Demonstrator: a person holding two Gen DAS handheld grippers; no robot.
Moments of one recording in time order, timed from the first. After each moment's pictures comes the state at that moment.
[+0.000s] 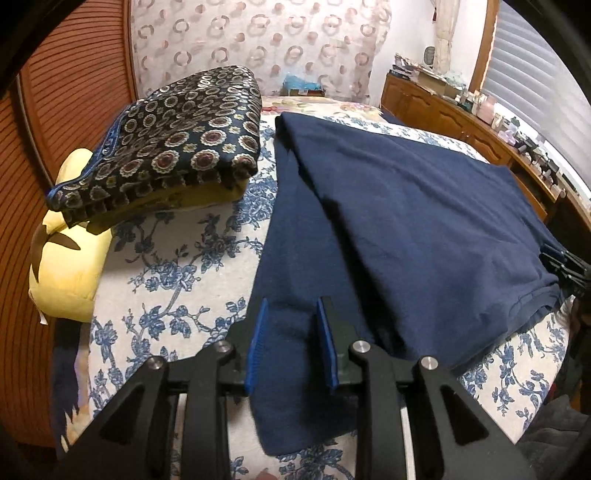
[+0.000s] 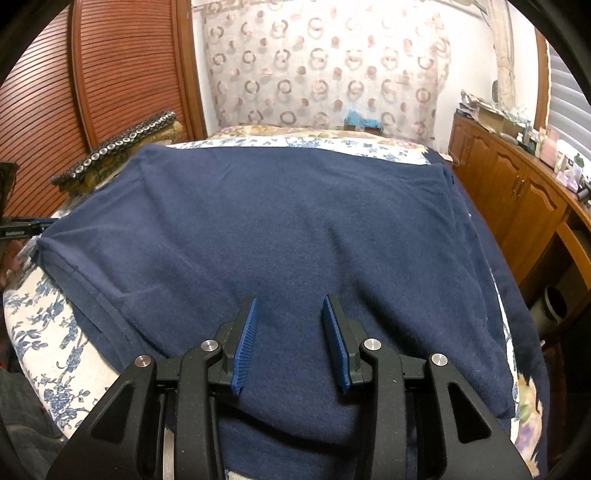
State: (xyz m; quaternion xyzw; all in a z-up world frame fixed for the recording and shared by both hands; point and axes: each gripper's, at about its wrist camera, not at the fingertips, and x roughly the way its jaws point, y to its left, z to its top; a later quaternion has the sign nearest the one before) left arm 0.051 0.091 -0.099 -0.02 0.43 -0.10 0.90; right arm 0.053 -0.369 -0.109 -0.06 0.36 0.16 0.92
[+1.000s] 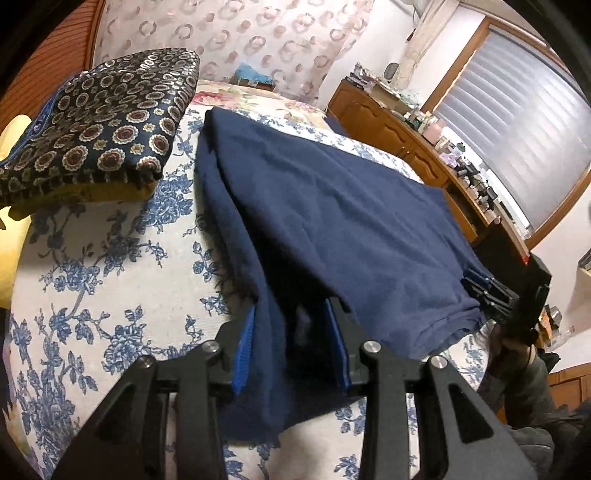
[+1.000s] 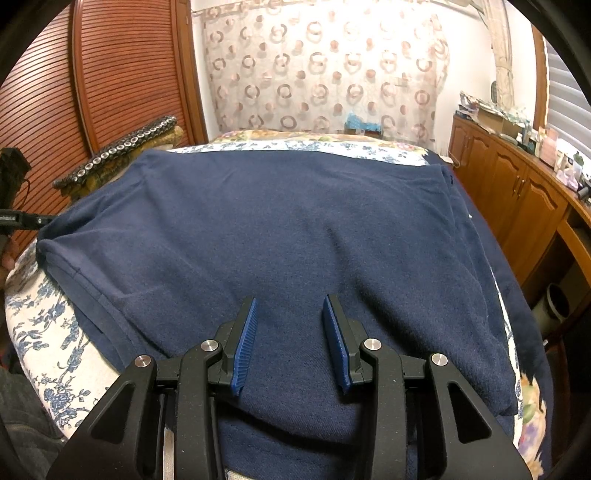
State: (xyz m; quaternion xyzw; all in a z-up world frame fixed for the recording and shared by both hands) left arm 0.067 0.086 -0.087 -0.14 0.44 -0.23 0.85; right arm 0.050 -0.371 -0.108 -0.06 0.35 0.17 0.92
